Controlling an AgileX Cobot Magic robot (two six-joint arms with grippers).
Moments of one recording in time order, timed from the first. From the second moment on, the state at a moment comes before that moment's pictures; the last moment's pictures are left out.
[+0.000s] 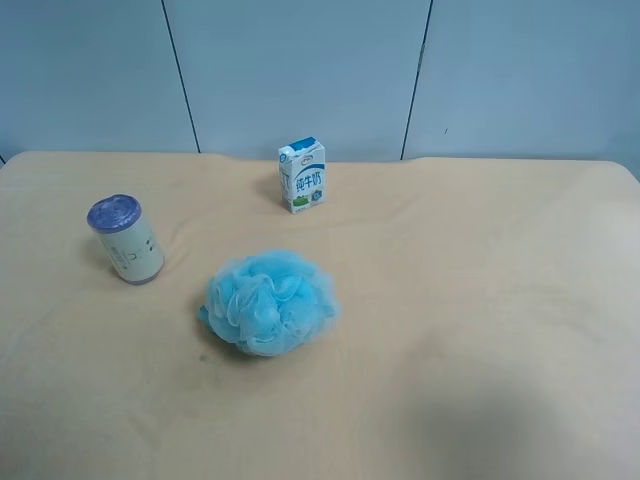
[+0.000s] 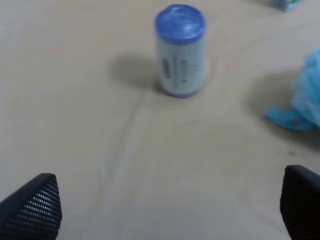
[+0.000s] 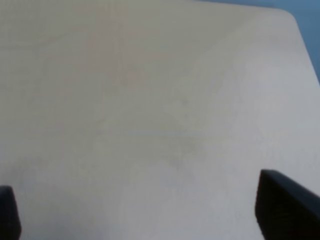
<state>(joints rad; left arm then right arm) -0.04 0.00 -0.51 0.00 1.05 0.06 0.02 0.00 -0.50 0.00 1.07 -0.05</state>
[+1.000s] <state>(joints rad) 0.07 0.00 -0.51 0.00 1.05 0.06 0.02 0.00 -0.50 0.00 1.07 -0.05</state>
